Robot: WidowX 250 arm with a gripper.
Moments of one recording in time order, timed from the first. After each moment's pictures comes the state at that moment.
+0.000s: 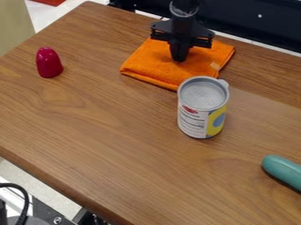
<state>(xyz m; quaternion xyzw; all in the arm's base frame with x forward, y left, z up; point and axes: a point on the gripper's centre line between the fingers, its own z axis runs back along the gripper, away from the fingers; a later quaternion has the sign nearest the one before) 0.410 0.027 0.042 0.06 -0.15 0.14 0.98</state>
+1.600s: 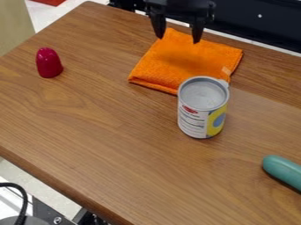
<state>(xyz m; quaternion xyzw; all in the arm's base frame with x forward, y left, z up) 0.383 0.037 0.103 0.02 -0.15 0.13 0.98</state>
